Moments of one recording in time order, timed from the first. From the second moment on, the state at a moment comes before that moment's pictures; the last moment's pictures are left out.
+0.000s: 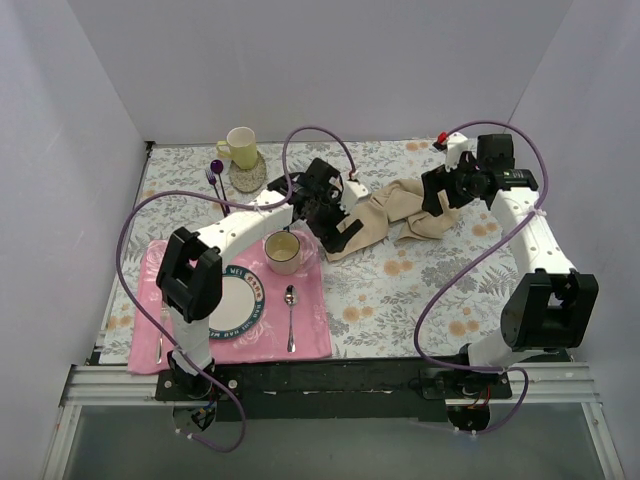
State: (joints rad) left arm -0.68 1.89 1.66 -0.73 0.21 0.30; right arm 0.02 1.50 1.36 -0.70 -0.40 -0.40
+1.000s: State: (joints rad) left arm -0.81 1.98 1.35 -0.40 0.06 0.34; right arm 0.02 1.92 1.47 -0.63 -0.37 -0.37
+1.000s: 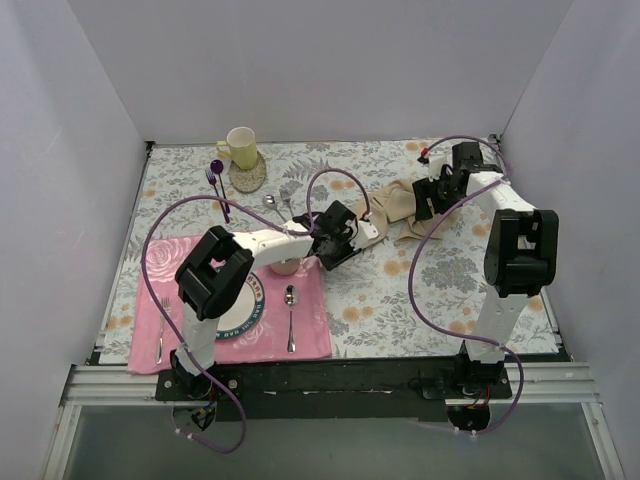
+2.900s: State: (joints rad) left arm -0.75 2.03 1.43 -0.46 0.24 0.37; right arm -0.01 2.18 1.94 -0.87 -0.68 -0.78
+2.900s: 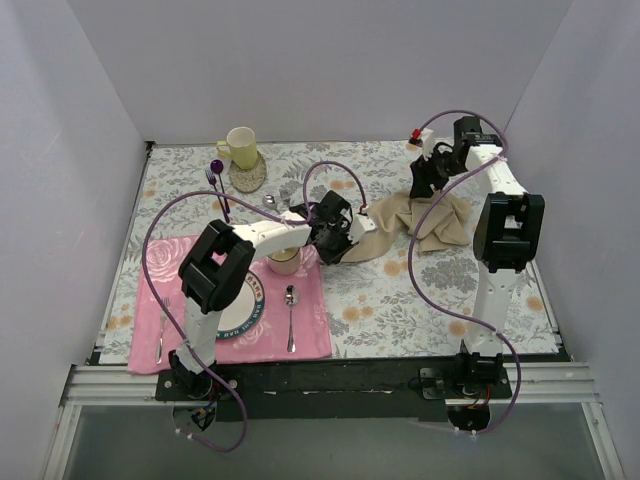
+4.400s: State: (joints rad) left arm -0.72 2.04 1.46 -0.55 0.25 0.32; right arm 0.07 2.08 1.68 -0.81 -0.49 -0.47
